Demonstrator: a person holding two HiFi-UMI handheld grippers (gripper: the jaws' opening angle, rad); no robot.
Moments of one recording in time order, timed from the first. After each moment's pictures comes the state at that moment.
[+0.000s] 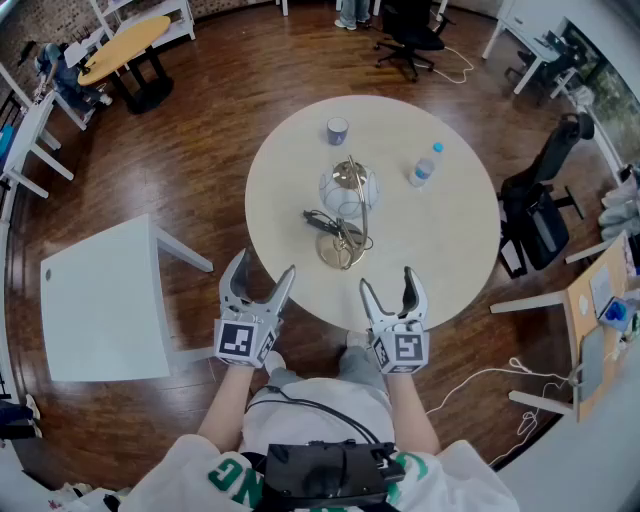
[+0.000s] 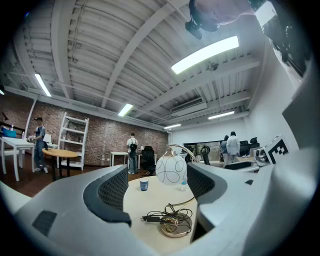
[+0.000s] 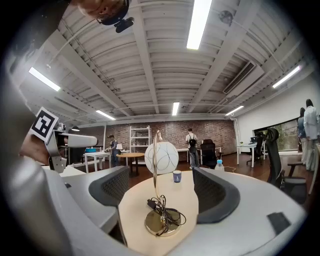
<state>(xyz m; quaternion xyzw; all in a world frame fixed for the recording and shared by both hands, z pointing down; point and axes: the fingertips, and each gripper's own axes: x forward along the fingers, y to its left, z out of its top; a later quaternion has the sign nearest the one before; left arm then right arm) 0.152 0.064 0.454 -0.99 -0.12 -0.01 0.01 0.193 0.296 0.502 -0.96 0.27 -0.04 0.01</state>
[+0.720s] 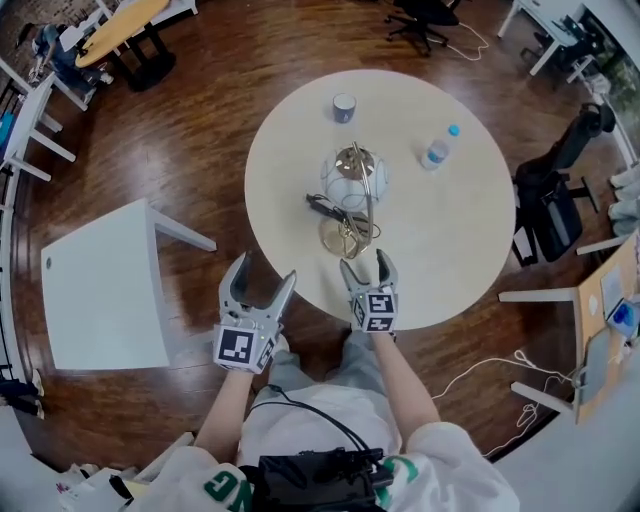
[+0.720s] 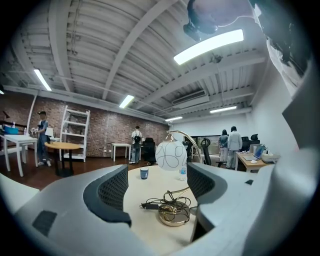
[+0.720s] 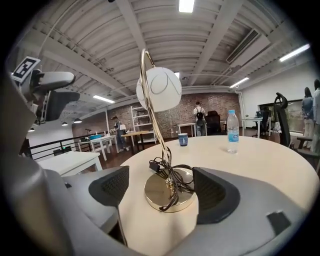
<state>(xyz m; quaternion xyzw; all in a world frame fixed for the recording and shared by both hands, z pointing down) 0.157 0.071 0.489 -0.99 -0.11 -0.05 0.00 0.253 0.245 0.695 -0.93 0.30 -0.19 0.01</state>
